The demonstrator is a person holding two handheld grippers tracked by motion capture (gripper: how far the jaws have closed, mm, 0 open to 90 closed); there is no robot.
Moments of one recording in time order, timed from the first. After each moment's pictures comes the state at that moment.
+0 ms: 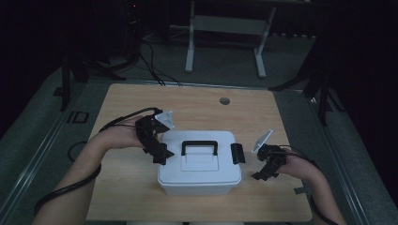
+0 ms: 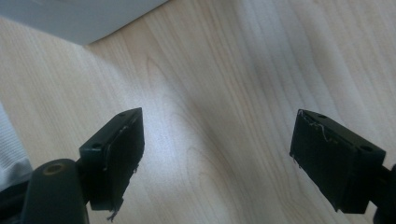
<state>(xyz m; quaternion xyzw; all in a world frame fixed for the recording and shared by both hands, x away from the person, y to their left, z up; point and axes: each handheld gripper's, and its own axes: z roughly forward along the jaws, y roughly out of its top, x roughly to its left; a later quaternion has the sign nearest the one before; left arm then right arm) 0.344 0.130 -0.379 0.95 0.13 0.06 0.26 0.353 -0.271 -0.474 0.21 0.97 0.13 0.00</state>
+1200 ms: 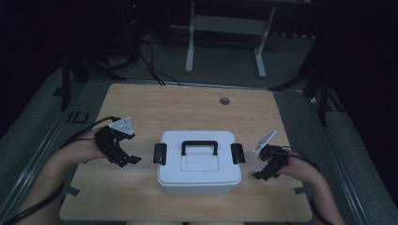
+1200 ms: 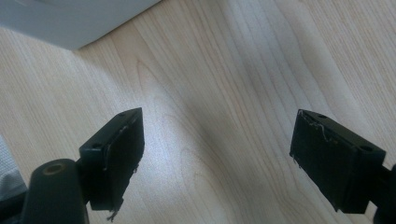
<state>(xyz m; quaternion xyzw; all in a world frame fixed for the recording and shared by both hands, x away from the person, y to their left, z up) 0.319 0.227 -0.406 0.93 0.21 0.07 0.28 0.351 -0.278 -0.477 0.22 0.96 0.15 0.02</state>
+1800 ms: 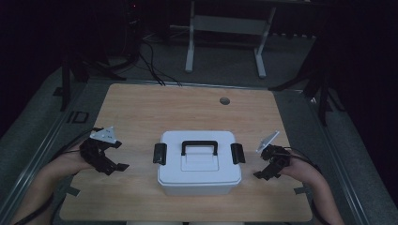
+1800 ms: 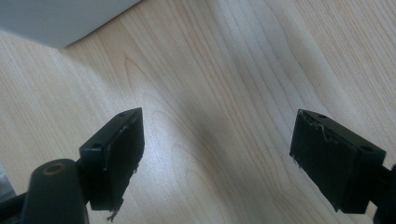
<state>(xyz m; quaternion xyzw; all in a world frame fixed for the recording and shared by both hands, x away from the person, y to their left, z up) 0.305 0.273 -0.450 0.91 0.26 0.05 0.31 0.351 -0.285 -0.480 0.24 0.96 0.15 0.03</state>
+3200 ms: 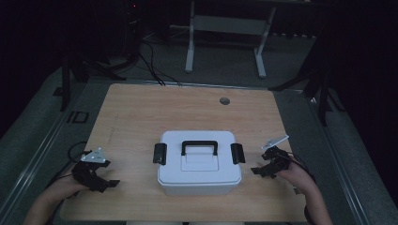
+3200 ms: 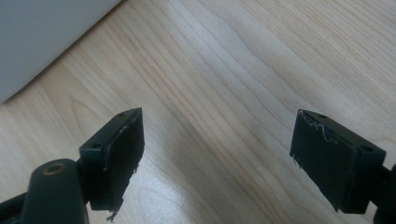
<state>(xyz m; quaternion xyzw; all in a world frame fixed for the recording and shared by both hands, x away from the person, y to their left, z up) 0.277 0.313 -0.534 0.89 0.34 0.06 0.31 0.356 -0.306 -0.516 0.35 0.91 0.24 0.06</state>
